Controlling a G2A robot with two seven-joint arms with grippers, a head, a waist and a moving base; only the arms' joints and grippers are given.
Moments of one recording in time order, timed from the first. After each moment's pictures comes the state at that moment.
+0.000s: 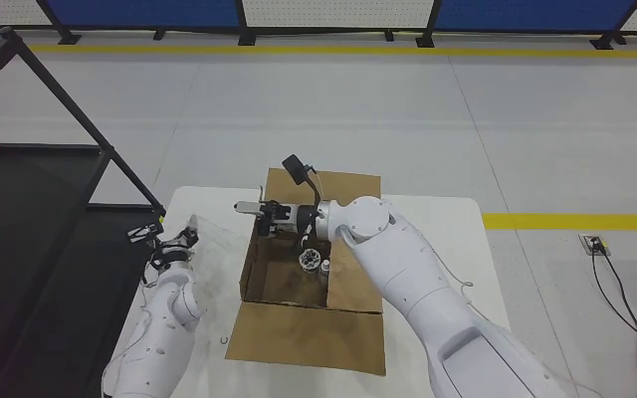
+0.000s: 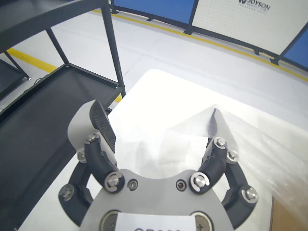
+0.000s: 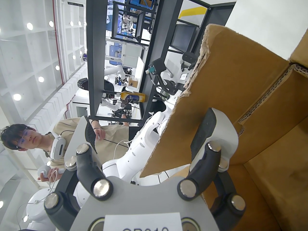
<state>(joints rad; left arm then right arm) 0.75 -1.31 -1.40 -0.79 0.98 0.27 0.31 -0.10 -1.80 0.92 -0.26 0.20 -0.45 0.96</state>
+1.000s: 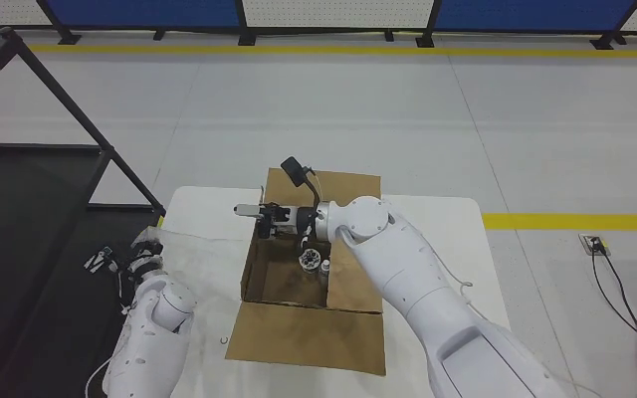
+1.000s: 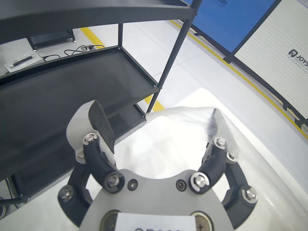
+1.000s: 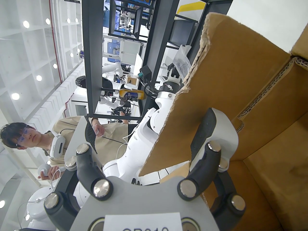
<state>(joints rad) 0.80 -1.33 -1.53 -0.87 0.75 0.48 0.36 -0.09 -1.80 0.94 -0.26 0.18 -0.44 0.97</state>
